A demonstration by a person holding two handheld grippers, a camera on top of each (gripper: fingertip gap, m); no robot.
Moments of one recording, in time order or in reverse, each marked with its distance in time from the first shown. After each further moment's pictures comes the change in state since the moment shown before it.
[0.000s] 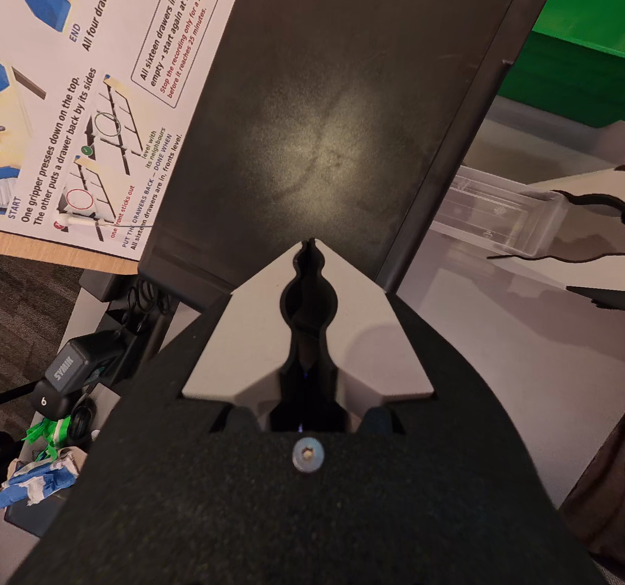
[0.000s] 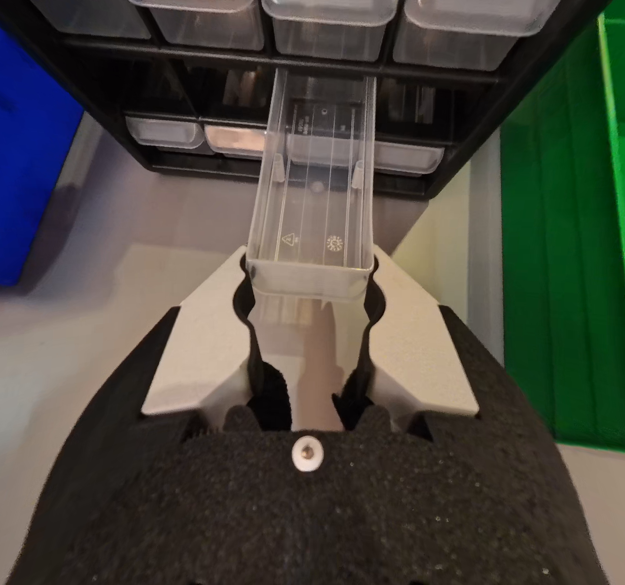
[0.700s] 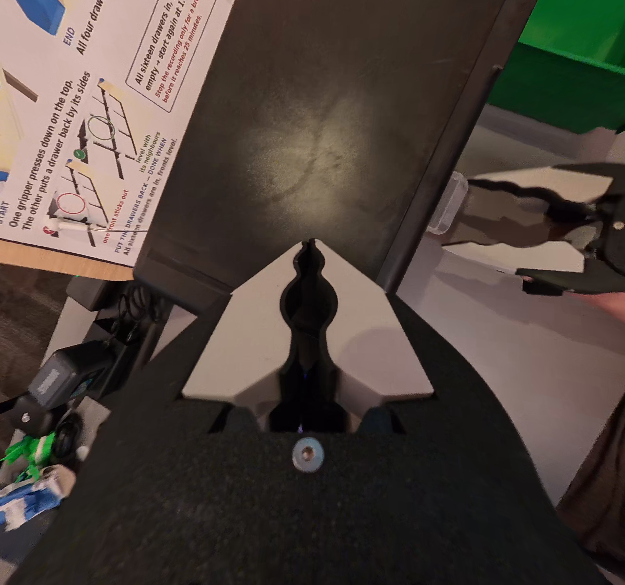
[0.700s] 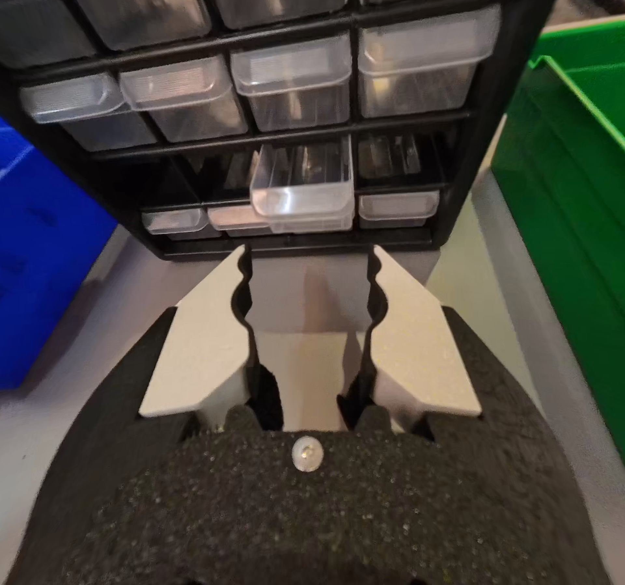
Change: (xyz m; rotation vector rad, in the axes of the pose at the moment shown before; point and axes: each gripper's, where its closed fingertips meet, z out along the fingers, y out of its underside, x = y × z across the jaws) left arm 0.000 0.000 0.000 0.028 0.039 -0.007; right arm 0.003 -0.023 0.023 0.349 -0.025 0.157
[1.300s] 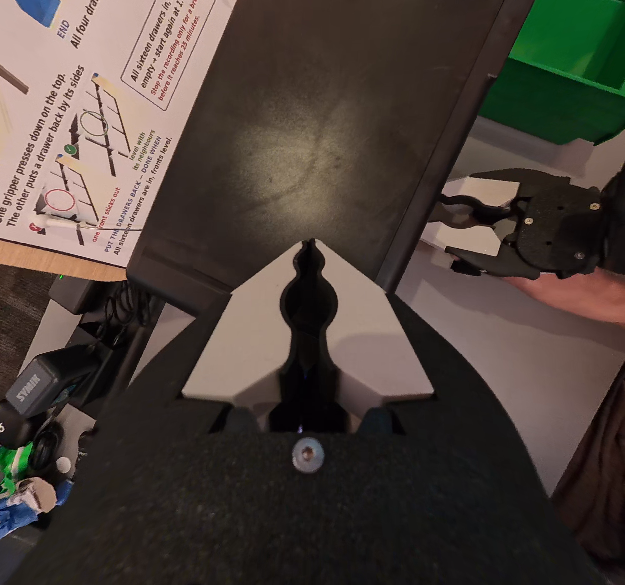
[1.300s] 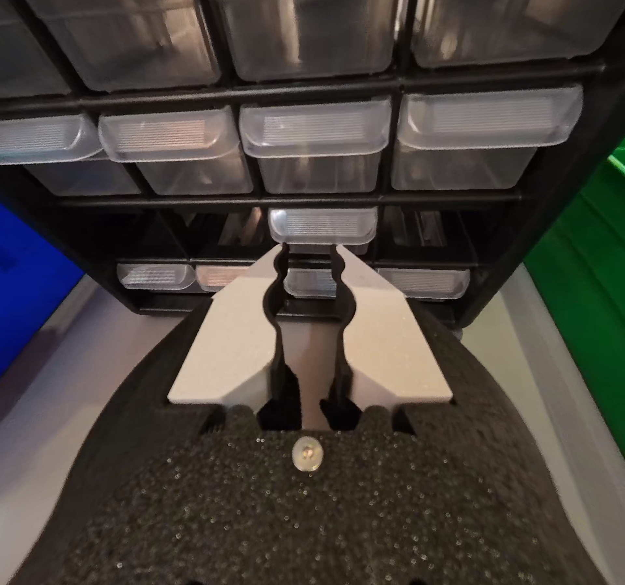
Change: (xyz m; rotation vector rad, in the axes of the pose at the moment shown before) left arm 0.000 0.000 0.000 0.021 0.029 -0.026; right arm -0.006 -0.026 0.050 0.107 -0.013 -0.077
